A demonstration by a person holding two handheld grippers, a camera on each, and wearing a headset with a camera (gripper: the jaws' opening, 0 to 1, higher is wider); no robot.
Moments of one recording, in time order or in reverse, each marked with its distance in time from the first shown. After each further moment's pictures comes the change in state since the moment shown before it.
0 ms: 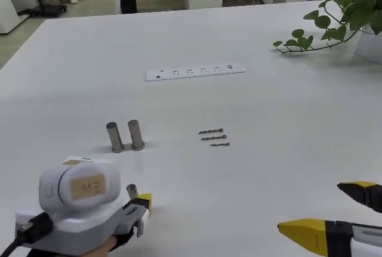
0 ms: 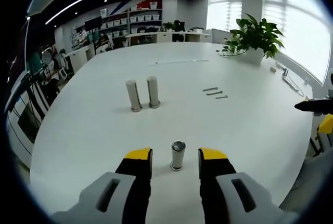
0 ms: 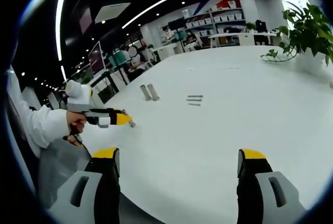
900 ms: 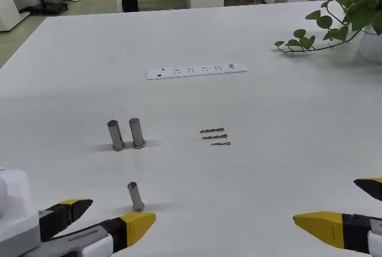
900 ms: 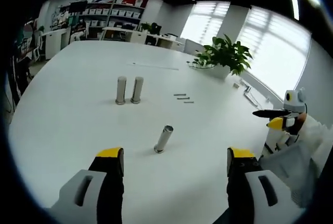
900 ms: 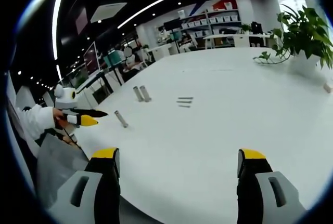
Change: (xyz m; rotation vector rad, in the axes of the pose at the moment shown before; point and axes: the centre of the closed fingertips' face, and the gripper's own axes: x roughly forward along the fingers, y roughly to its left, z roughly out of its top) left arm -0.057 -0.003 -0.006 -0.145 -0.030 -0.368; right arm -0.013 -0.019 0.004 -0.005 -0.002 -0.051
